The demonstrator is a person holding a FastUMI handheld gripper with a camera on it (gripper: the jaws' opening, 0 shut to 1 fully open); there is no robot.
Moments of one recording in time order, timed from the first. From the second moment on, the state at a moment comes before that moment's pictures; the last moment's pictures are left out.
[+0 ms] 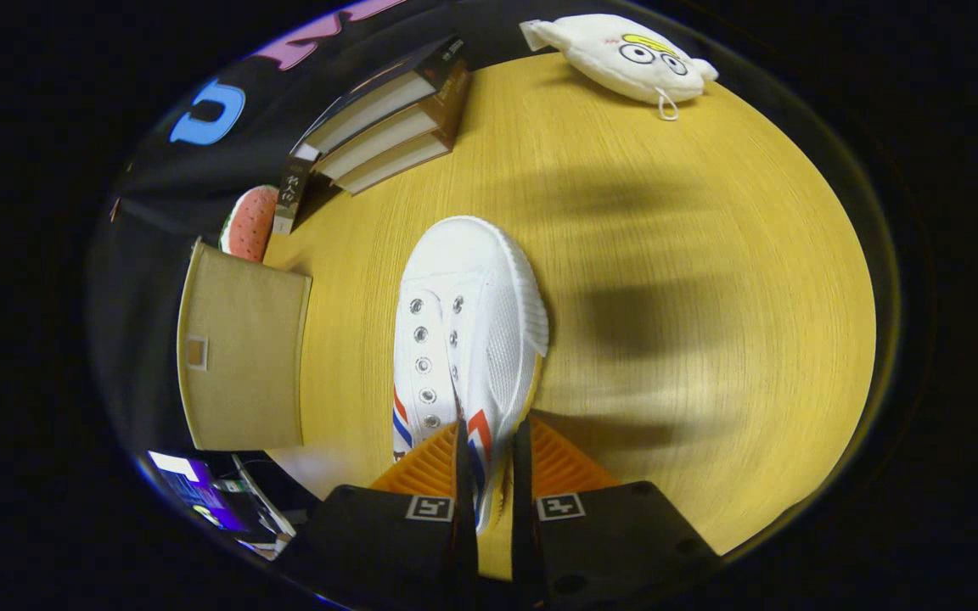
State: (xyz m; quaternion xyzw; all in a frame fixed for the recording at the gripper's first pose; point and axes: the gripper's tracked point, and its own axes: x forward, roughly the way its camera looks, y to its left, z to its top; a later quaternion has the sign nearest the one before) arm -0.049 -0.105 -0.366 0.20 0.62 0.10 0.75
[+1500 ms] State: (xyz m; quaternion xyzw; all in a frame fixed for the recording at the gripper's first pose) arm -0.056 0.089 -0.105 0.30 0.45 0.13 0.83
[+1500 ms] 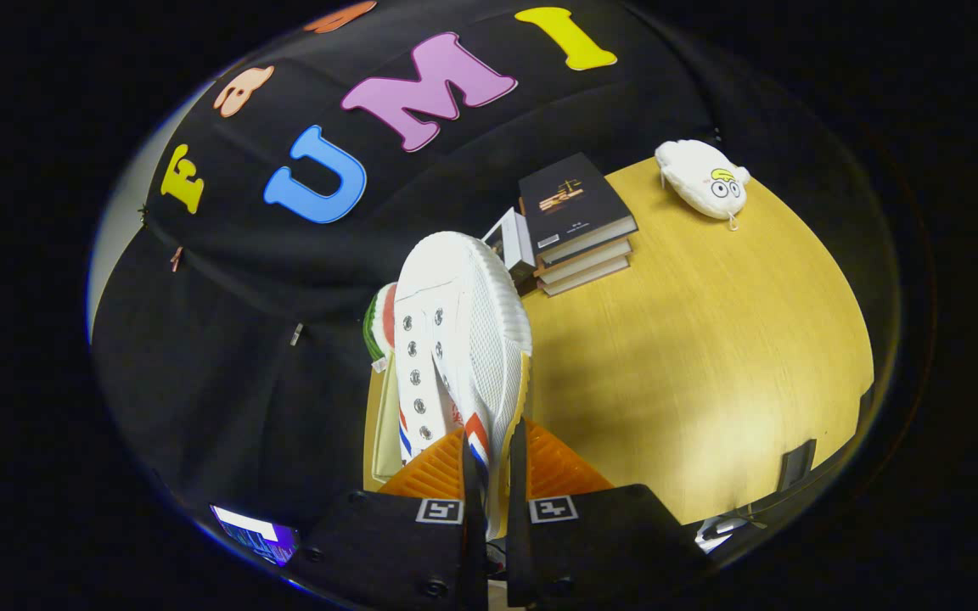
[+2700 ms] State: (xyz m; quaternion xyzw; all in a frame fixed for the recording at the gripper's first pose) arm -0.046 0.221 -0.247 0.28 0.58 0.10 0.76
